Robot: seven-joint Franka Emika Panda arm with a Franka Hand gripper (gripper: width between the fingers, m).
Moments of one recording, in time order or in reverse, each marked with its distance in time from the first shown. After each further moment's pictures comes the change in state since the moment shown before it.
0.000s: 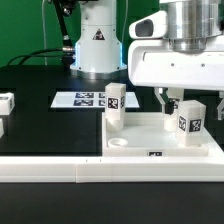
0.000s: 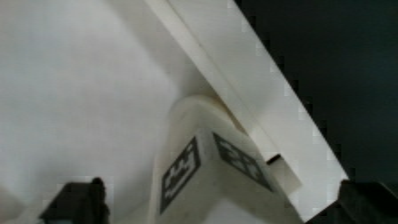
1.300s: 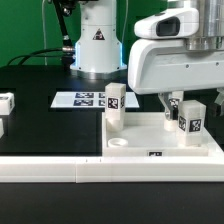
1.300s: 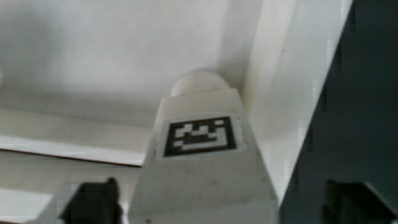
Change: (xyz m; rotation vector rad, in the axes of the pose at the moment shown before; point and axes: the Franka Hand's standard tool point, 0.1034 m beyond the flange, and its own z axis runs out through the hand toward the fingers) arm 0.003 -0.005 0.001 -0.048 0.029 -0.778
